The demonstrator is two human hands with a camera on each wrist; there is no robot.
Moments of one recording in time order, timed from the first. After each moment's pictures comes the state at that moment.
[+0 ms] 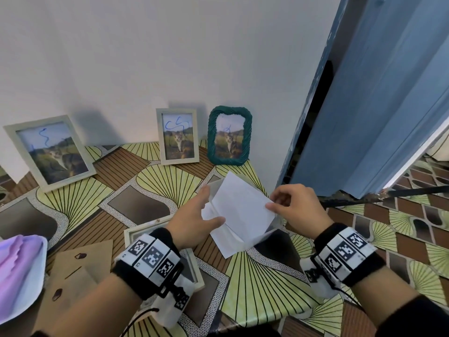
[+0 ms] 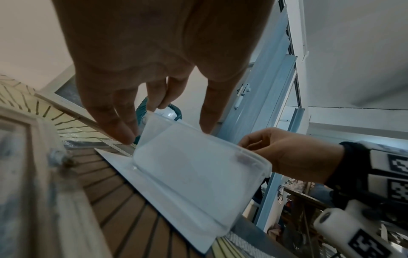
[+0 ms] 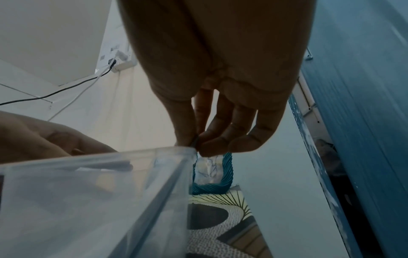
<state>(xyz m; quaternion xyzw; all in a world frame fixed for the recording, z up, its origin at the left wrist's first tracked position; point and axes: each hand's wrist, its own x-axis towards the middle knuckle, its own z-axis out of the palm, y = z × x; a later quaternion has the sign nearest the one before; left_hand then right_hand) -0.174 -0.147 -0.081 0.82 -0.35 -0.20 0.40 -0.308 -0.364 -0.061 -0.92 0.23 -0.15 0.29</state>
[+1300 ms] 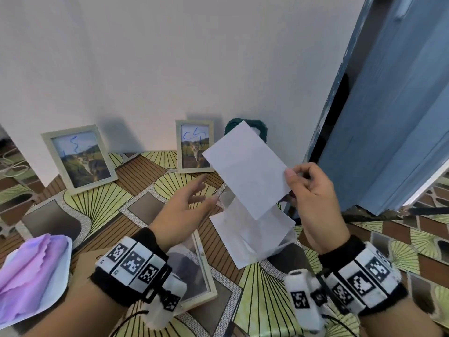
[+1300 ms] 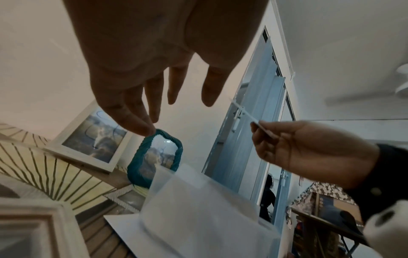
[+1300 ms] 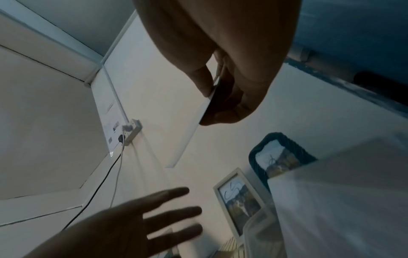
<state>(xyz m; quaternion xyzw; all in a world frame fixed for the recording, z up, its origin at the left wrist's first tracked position) -0.165 -0.107 -0.036 0.79 -0.31 -0.13 0.50 -0.297 -0.315 -0.012 -0.69 0.17 -0.33 0.62</state>
